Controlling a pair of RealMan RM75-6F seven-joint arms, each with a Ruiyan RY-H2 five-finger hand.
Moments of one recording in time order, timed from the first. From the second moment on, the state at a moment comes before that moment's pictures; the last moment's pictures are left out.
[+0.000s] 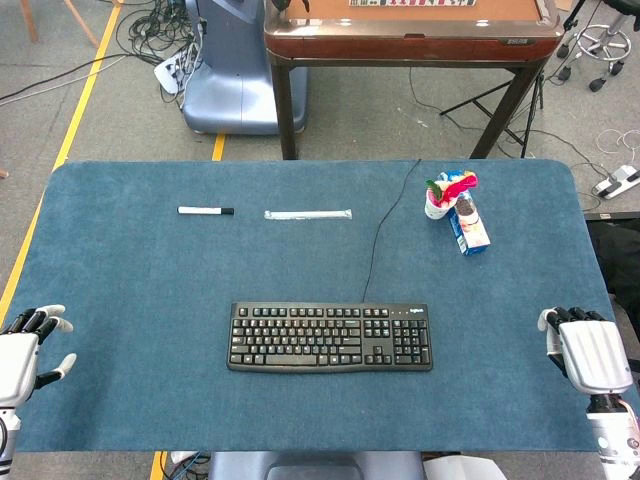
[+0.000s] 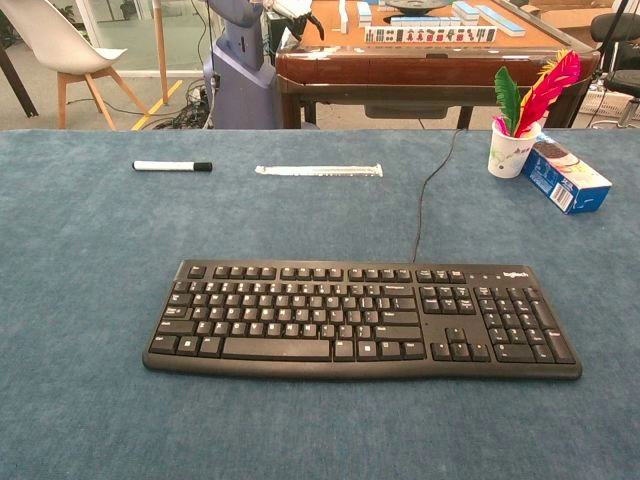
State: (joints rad) left arm -0.09 -1.12 -0.07 -1.65 1.45 1.51 0.15; right arm 0.08 -1.10 0.06 -1.71 -1.49 1.47 -0.31
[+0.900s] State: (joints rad) left arm -0.09 -1.13 -0.07 -1.64 1.46 1.52 0.17; right arm 0.27 -1.13 0.12 -1.72 -1.47 1.25 -0.46
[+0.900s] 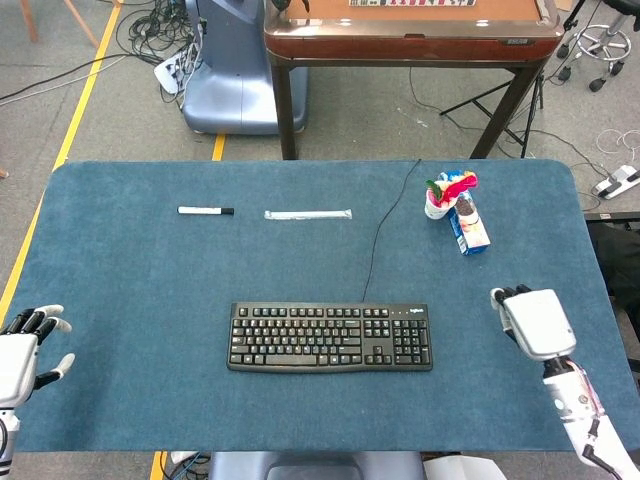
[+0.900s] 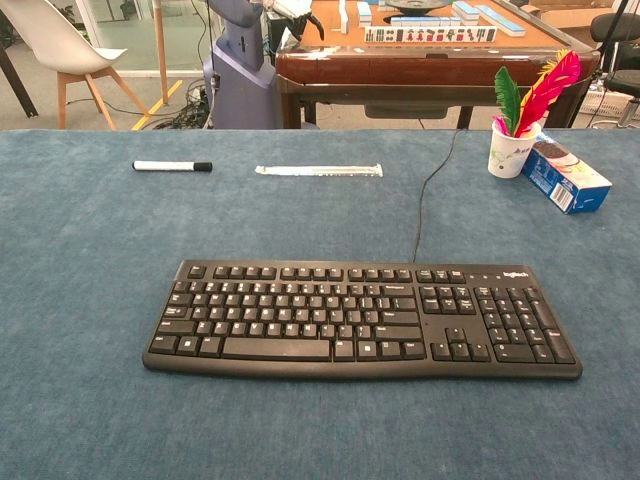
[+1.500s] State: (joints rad) left arm -0.09 -1.13 -0.09 -1.61 1.41 1.50 0.15; right arm 0.54 -1.25 0.16 -1.77 -1.23 0.95 -0.75
